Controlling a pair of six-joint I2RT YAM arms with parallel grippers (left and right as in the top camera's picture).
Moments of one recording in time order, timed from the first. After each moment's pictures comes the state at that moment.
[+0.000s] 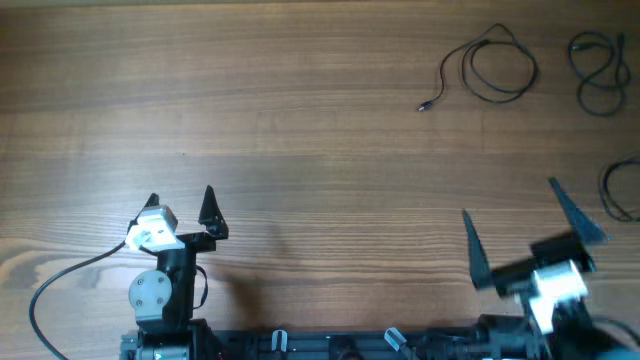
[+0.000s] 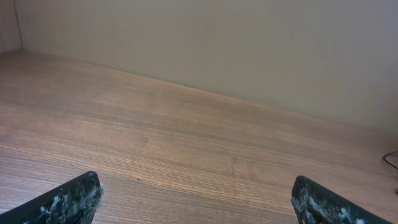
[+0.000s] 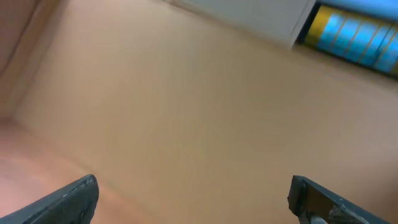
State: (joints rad) left arm 0.07 0.02 0.01 -0.07 0.03 -0.22; right arm -0.06 0.08 0.51 -0.03 -0.49 -0.27
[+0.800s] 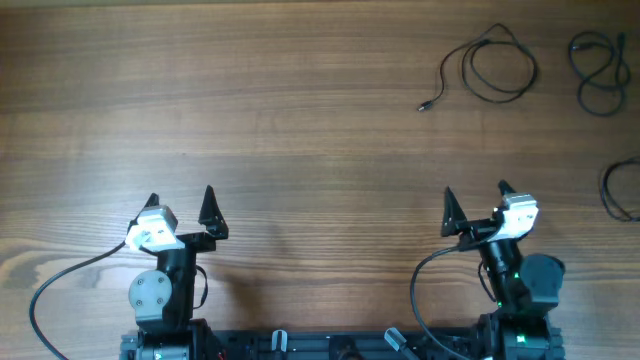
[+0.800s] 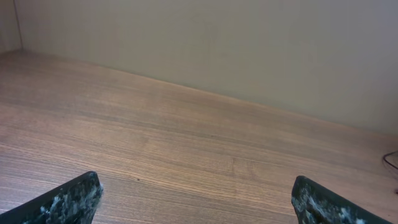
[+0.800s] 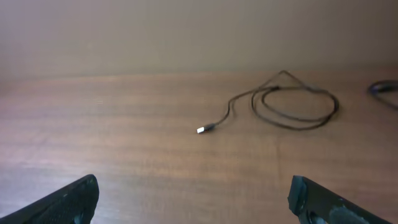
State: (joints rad) left arm 0.07 0.02 0.01 -0.07 0.03 -0.22; right arm -0.06 0.17 0.01 0.01 -0.23 0.07
